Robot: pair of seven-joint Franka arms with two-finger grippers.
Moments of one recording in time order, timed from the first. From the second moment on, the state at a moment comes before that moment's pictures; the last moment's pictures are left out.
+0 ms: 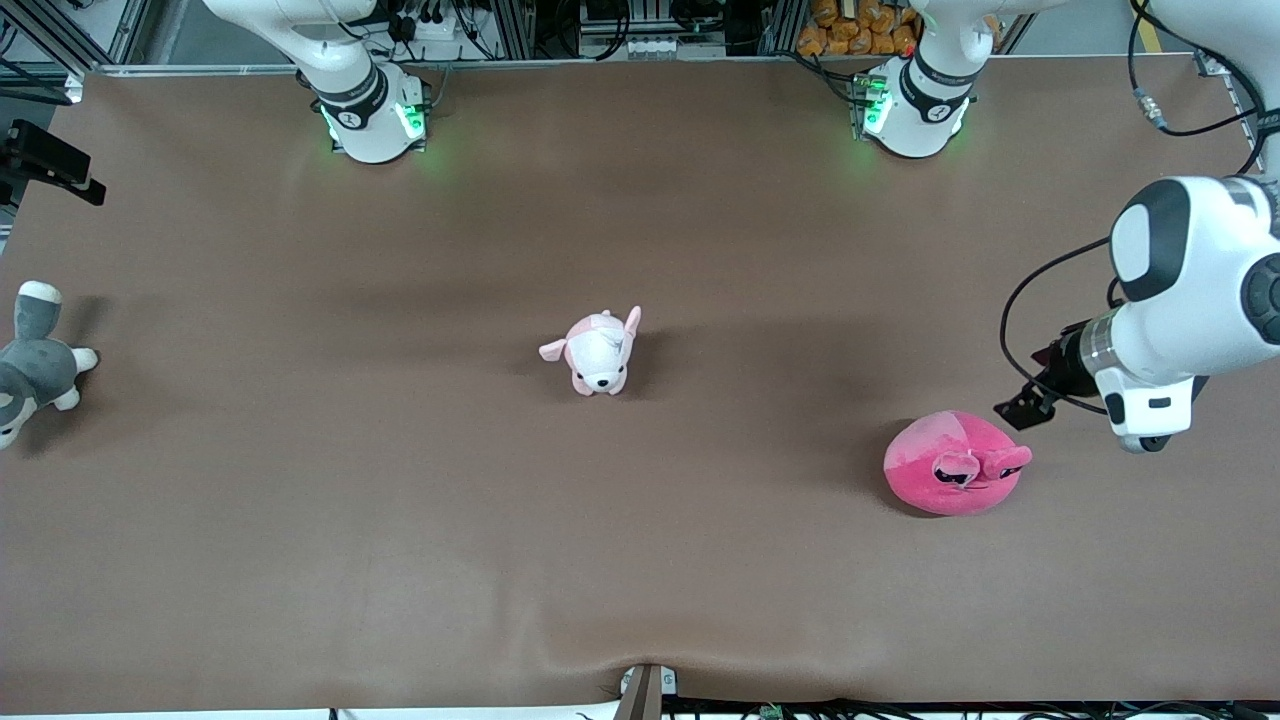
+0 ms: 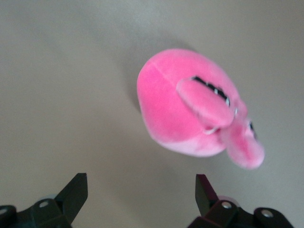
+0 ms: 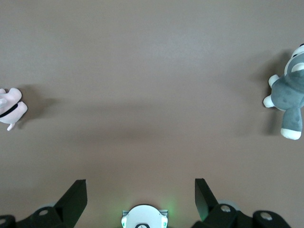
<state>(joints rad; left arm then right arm) 0.04 0.30 -0.10 -1.73 0.01 1.96 -1.02 0.02 -0.05 -0.11 -1.48 0.00 1.32 -0.07</state>
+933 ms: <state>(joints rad) 0.09 0.45 -0.09 -1.73 -0.09 2.27 -1.62 -0.06 0.10 -0.12 -1.48 0.00 1.33 -0.07</state>
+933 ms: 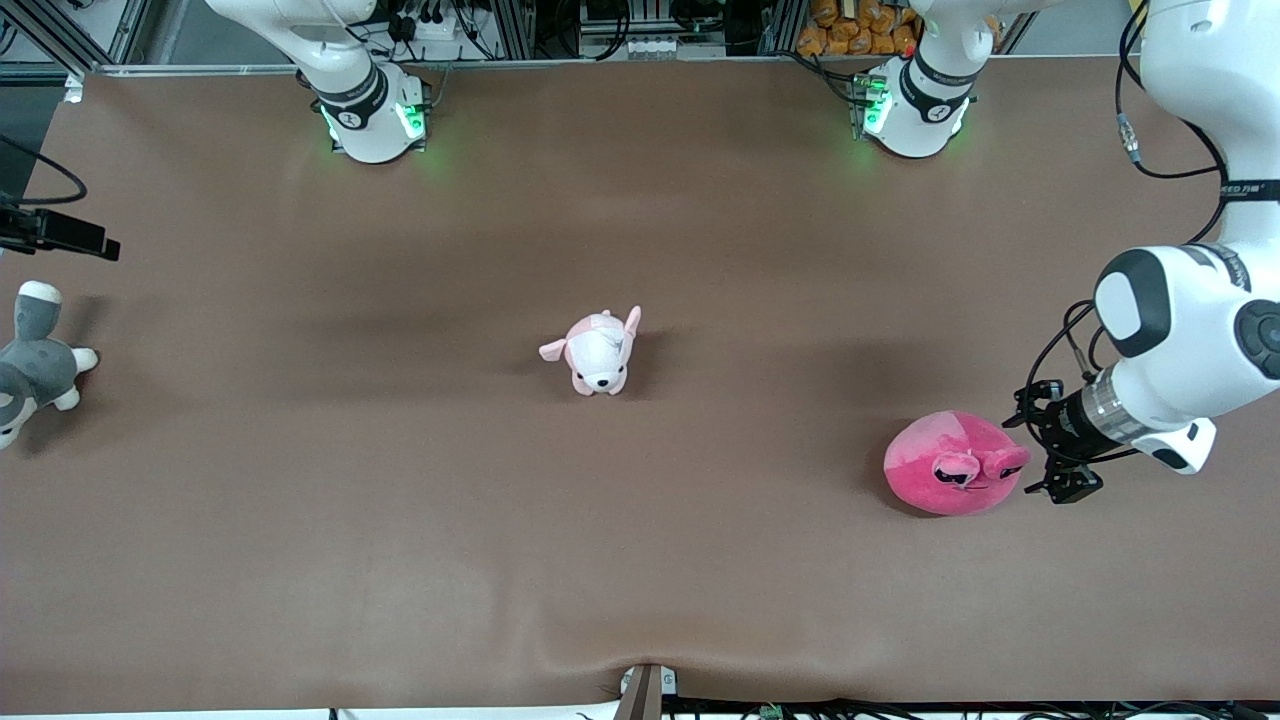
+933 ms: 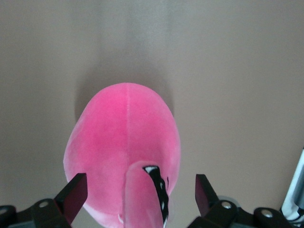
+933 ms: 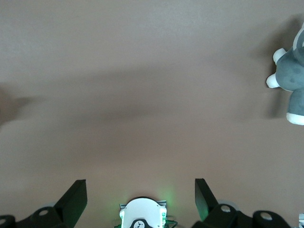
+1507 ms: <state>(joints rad) 0.08 0.47 -0.10 -1.73 -0.09 2.31 -1.76 -0.06 0.13 -0.11 -1.47 0.00 1.36 0.03</state>
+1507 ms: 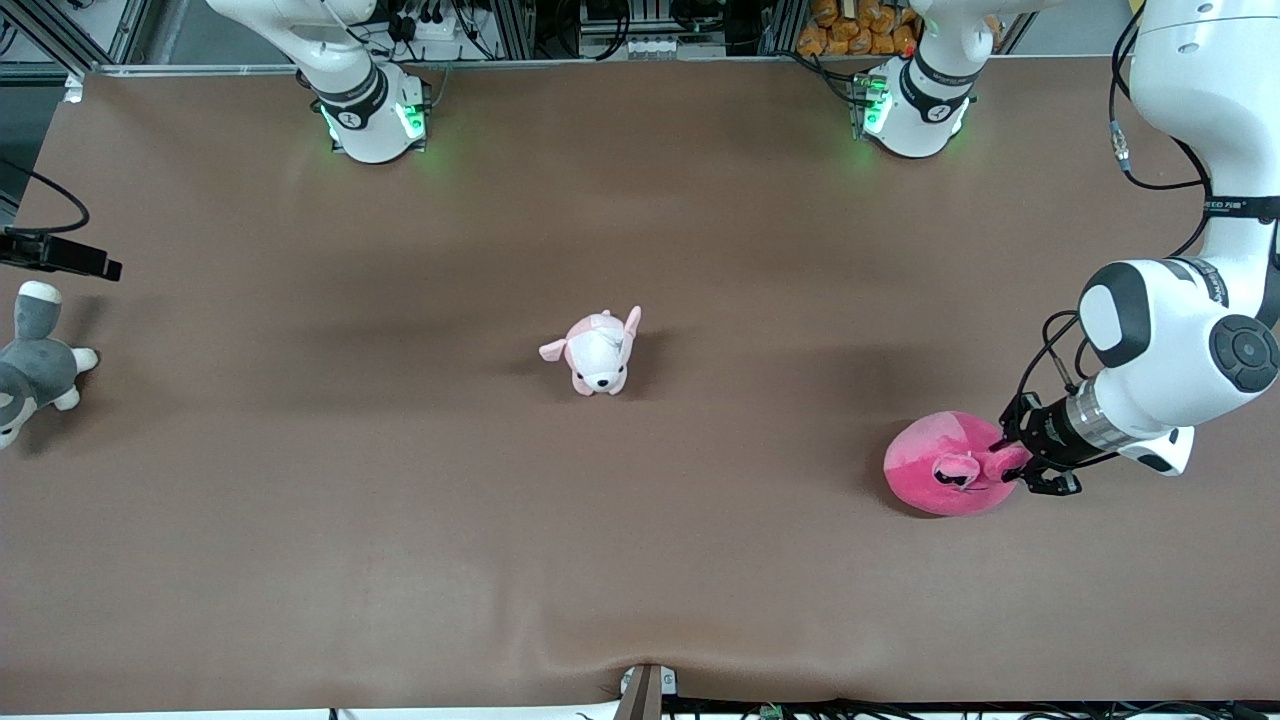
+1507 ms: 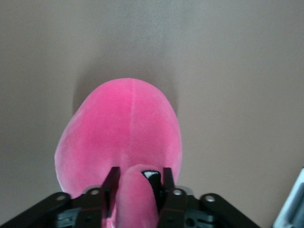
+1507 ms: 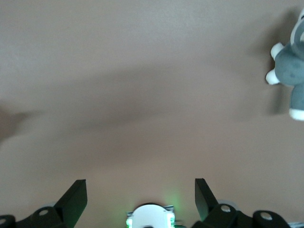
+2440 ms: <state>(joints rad) 0.07 0.34 -0.20 -1.66 -0.15 2.34 -1.96 0.15 0.21 -0.09 -1.47 0.29 1.36 0.94</state>
